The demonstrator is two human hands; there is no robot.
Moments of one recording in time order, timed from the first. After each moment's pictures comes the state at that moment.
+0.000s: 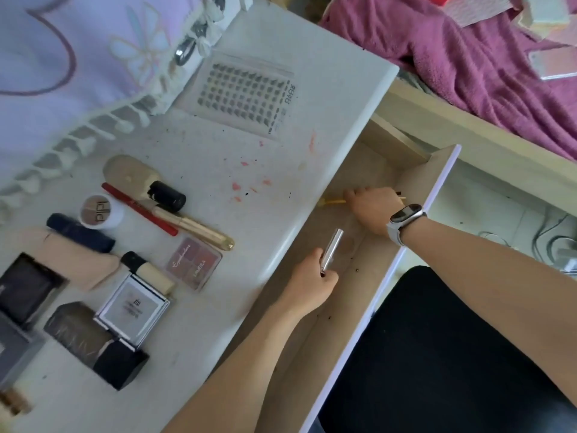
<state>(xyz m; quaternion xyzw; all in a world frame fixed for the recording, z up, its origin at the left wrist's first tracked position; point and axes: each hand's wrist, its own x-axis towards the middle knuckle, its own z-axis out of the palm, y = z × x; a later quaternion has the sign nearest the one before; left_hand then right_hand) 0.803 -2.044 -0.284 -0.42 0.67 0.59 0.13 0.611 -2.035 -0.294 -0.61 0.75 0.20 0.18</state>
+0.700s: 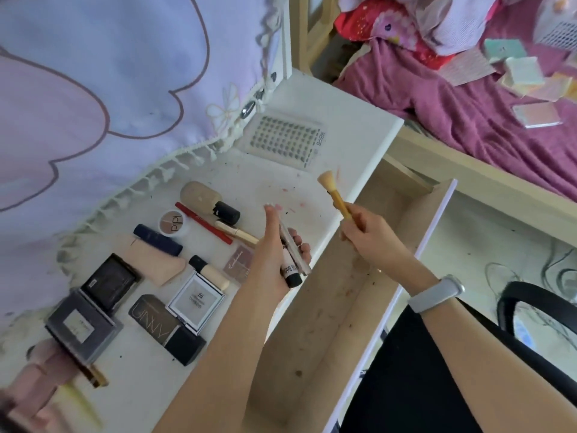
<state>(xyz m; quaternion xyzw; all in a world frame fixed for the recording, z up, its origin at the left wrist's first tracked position) 0.838 -2.116 -0.171 -0.55 0.15 0.80 -0.17 0.698 -2.031 -0.181 -0.31 0.75 -0.38 0.43</state>
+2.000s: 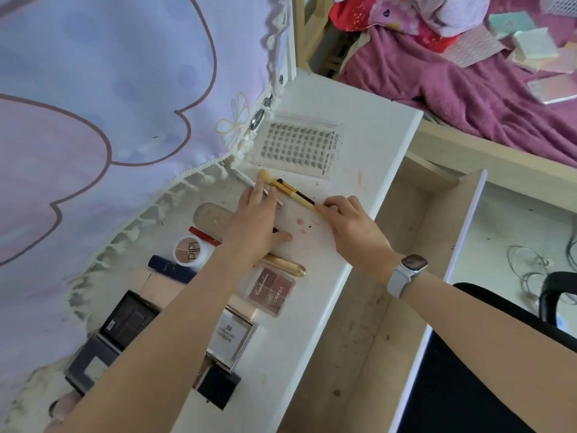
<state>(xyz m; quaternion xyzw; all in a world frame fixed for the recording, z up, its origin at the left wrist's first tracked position) 0.850 -2.232 -0.196 -0.33 0.91 0.18 0.16 0.727 -2.091 -0.223 -0.55 0.79 -0.22 0.13</state>
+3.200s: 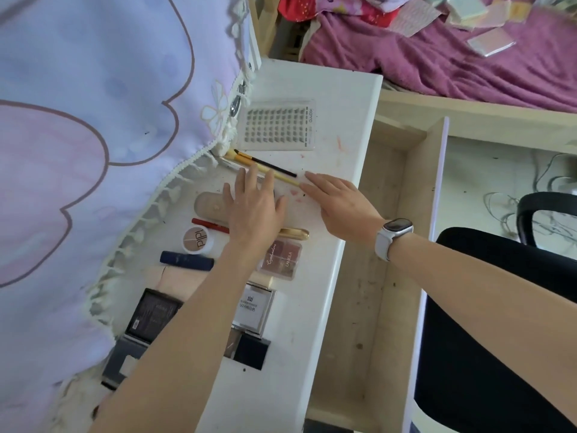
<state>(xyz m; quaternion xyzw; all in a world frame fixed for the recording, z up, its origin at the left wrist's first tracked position) 0.871 -2.205 -0.184 -0.31 0.95 0.09 0.03 0.761 -2.075 -0.218 -0.54 0.83 -0.11 0.14</state>
